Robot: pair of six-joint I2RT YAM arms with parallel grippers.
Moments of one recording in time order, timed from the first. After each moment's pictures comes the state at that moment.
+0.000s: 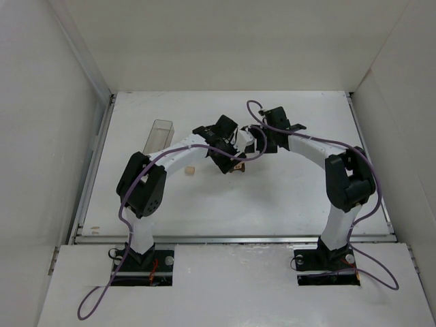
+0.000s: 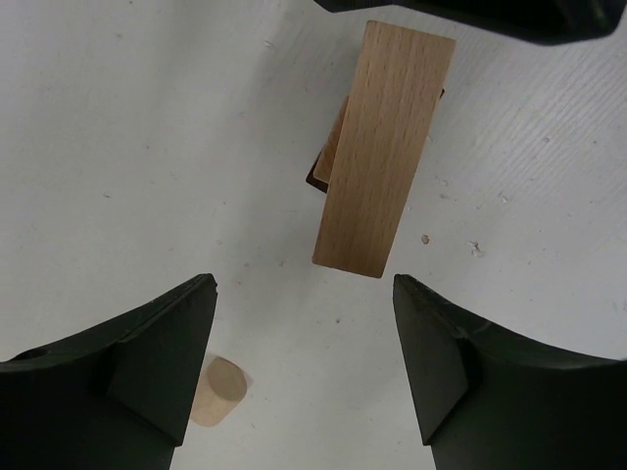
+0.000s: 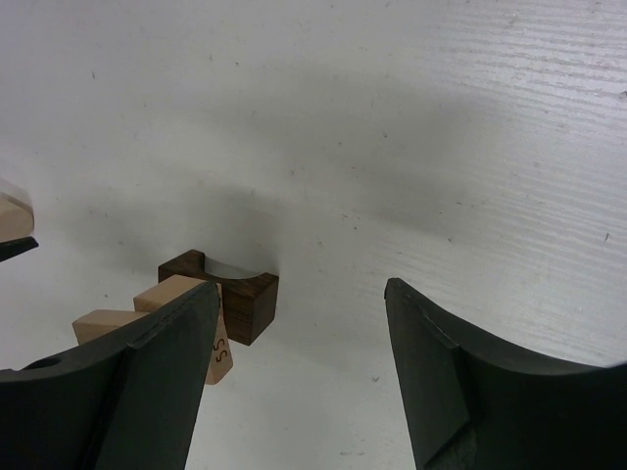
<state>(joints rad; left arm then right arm) -0.69 1.89 1.47 -0.65 0.07 0.32 0.39 1.86 1.32 -0.37 -0.19 0.36</state>
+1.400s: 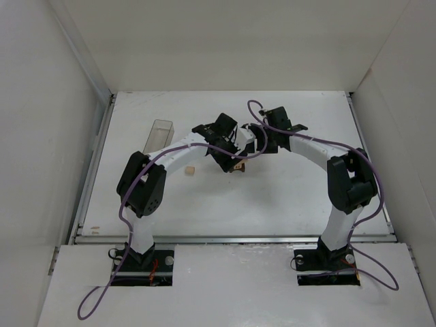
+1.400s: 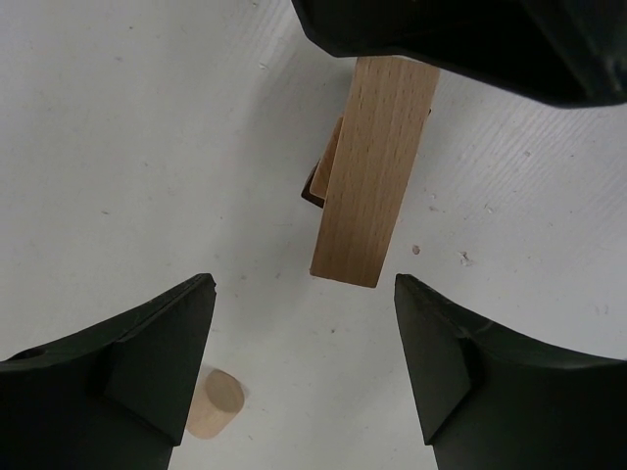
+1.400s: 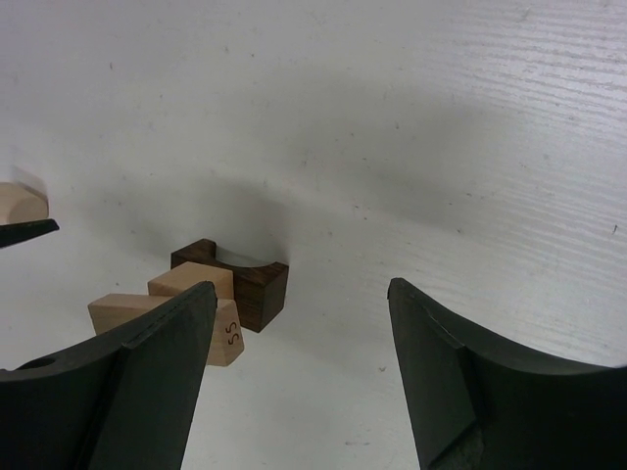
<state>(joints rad) -0.68 1.89 1.48 -0.64 0.11 0.32 0.39 1.83 1.31 -0.37 -0.21 0.36</state>
